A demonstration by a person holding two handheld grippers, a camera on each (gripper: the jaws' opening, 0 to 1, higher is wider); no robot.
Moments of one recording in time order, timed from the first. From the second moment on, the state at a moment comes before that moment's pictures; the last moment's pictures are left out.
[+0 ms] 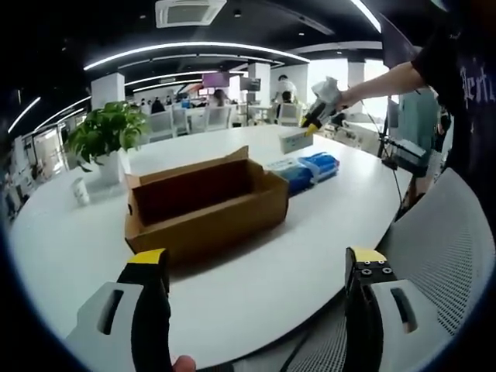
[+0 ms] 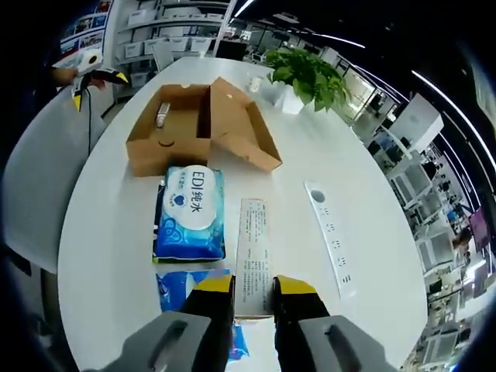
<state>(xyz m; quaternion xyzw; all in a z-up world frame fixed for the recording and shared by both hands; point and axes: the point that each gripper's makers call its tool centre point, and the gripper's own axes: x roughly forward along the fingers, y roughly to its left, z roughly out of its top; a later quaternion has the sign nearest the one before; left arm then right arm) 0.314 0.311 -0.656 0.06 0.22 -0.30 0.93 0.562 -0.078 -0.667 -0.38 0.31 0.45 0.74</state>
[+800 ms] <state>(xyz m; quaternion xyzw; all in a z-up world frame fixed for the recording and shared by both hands) 0.314 0.316 -0.663 0.07 0.24 -0.29 0.92 0.571 -0.103 -0.706 -0.40 0.35 0.46 0.71</state>
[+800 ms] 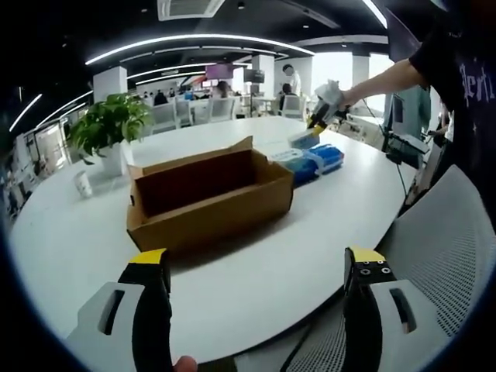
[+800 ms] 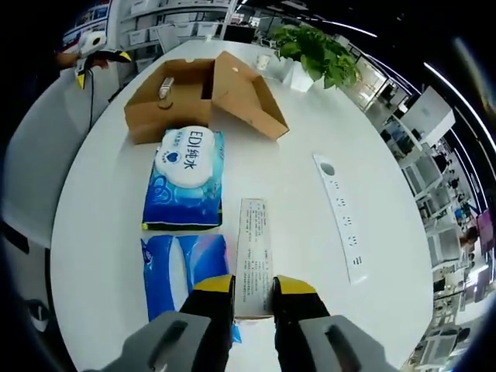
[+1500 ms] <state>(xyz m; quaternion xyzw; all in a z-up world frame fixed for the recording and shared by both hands) 0.313 0.319 -0.668 0.07 0.26 -0.28 0.92 0.570 -0.128 -0.735 -0.47 0.37 0.48 0.65</state>
